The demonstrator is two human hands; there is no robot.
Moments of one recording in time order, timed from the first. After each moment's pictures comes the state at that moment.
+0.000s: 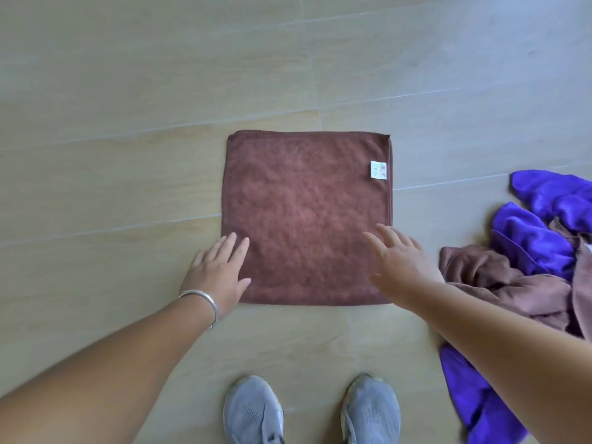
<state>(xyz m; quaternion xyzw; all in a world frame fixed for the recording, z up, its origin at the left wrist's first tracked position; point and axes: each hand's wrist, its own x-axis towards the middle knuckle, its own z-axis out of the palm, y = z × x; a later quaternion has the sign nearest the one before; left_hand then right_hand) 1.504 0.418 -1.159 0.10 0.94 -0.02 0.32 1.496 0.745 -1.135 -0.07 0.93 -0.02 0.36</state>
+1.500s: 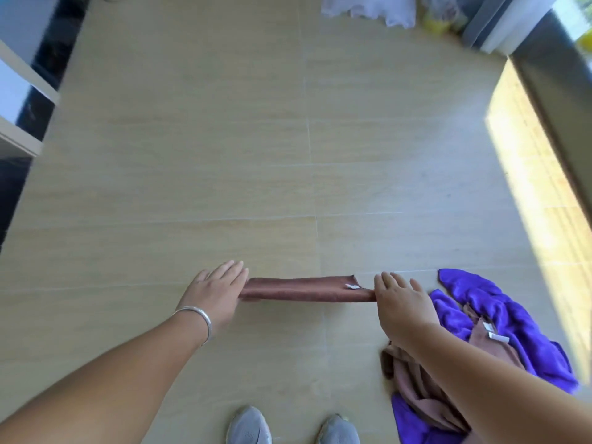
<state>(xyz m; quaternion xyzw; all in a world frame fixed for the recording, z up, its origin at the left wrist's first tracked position) 1.456 0.412 -0.918 0.13 0.95 -0.06 0.27 1.457 0.749 -0.907 -0.10 0.95 0.10 0.26</state>
